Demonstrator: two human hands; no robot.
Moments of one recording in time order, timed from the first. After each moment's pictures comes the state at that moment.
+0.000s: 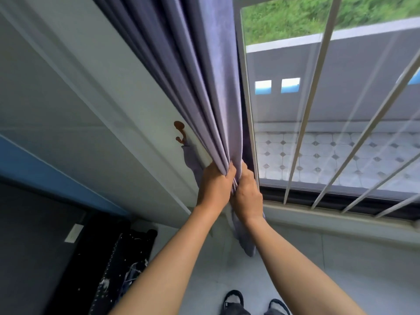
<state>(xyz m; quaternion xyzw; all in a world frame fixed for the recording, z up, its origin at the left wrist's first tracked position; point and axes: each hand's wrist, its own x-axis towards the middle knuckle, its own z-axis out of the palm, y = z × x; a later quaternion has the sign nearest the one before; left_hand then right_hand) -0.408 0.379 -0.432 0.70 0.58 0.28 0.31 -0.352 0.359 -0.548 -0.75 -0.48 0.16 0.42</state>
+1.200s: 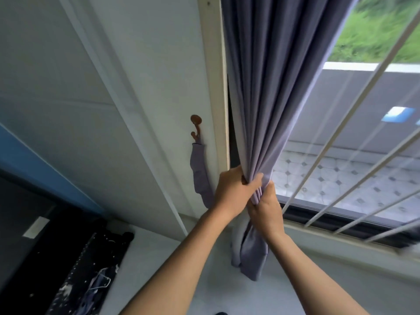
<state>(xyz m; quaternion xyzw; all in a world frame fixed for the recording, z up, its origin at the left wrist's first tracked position) -0.430 0.393 -0.445 0.74 0.50 0.29 0.36 -0.341 0.347 -0.546 -0.75 -0.46 0.21 0.44</state>
